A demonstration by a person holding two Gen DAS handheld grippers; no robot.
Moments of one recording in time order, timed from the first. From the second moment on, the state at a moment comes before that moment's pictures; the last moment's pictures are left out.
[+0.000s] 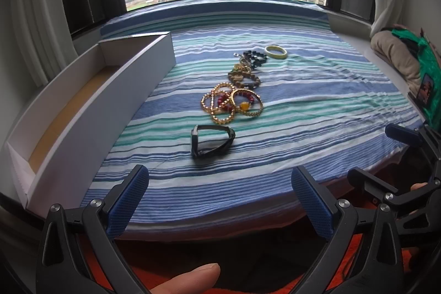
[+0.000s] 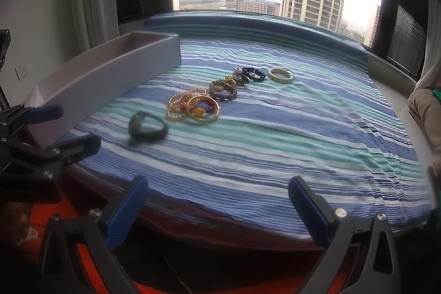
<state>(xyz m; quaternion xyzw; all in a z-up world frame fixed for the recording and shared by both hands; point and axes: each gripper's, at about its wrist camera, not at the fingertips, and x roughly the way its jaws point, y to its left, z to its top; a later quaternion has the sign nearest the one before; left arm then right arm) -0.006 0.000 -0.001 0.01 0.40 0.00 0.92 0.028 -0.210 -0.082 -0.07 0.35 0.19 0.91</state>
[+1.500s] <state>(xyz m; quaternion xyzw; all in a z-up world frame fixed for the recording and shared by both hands) -0.005 0.000 -0.004 0.01 0.41 0.00 0.91 0.024 -0.205 -0.081 -0.07 0.36 0.19 0.91</state>
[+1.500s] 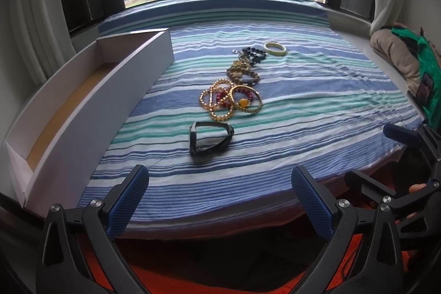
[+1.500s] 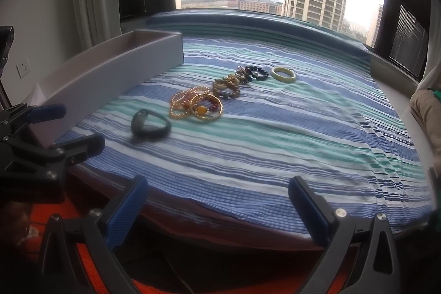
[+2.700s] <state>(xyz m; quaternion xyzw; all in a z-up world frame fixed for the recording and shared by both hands) 0.057 0.064 -0.040 -0.08 0.46 -0.01 0.89 0.029 -0.204 -0.087 -0.06 0.36 0.20 0.91</state>
